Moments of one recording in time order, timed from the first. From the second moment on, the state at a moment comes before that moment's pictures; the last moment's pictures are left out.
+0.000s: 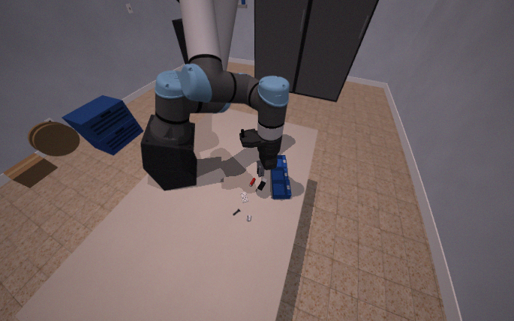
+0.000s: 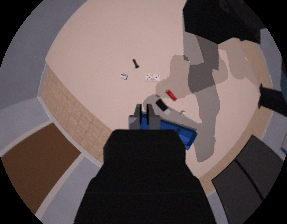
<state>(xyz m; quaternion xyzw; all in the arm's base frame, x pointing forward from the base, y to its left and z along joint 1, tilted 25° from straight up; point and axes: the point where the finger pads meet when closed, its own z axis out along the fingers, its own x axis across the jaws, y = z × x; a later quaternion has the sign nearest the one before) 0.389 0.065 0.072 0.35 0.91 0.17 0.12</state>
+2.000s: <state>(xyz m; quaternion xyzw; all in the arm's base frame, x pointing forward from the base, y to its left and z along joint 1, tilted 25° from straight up) 0.414 0.119 0.043 0.73 0.64 0.23 -0.04</state>
